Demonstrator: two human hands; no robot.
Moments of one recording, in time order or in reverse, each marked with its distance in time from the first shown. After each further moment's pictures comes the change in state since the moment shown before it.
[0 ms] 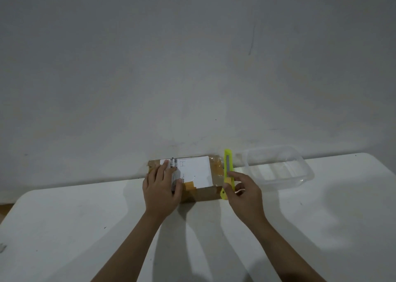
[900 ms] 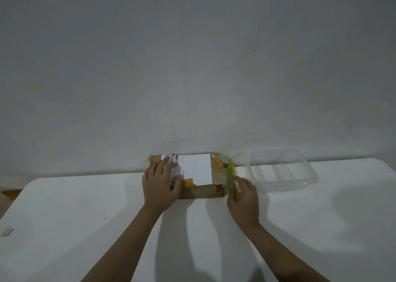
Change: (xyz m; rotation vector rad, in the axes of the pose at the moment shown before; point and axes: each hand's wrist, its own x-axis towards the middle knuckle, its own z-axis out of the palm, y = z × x) left_hand 0.002 0.001 -0.002 -0.019 -0.039 -0.040; right_hand 0.003 0.054 0.010 -0.318 0.061 -0.067
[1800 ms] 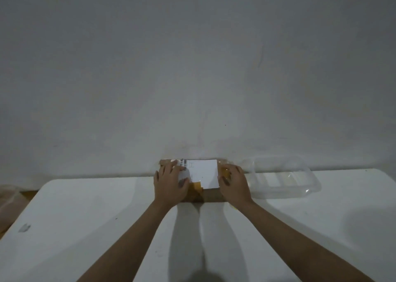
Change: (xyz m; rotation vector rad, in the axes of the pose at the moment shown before) left_hand 0.010 0.003 -0.014 -0.065 -0.177 -0.083; right_hand 0.038 -0.049 0.010 0.085 -0.296 0.024
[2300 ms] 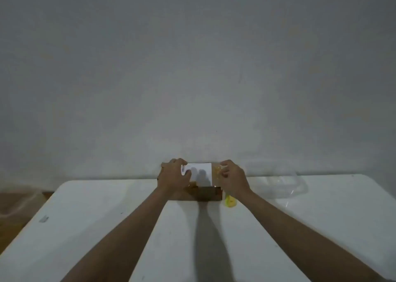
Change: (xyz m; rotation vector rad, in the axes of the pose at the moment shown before) left_hand 0.001 0.045 -0.043 -0.170 -0.153 -0.111; right_hand -0.015 -0.033 -0.048 -0.023 -0.088 -0.031
